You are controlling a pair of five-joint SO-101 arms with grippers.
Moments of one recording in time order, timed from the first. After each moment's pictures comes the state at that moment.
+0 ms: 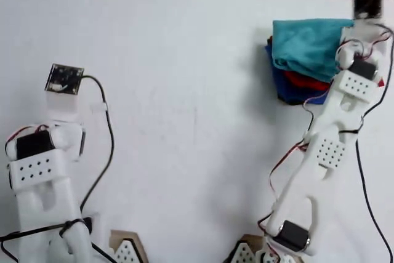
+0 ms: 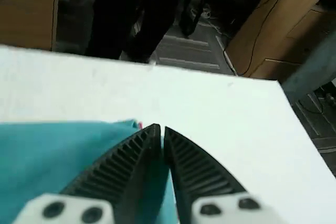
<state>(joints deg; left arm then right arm) -27.0 -42.9 50.2 66.2 -22.9 23.9 75.0 -89.3 39.6 24.3</state>
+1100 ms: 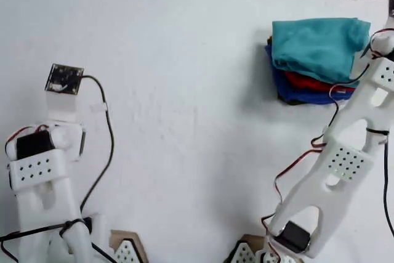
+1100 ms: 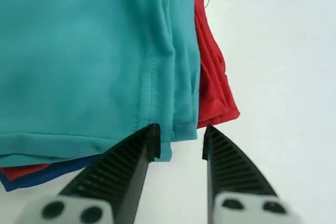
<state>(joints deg) -27.1 -42.9 50.2 66.2 -22.9 28.0 52.9 -80.9 100.0 18.6</state>
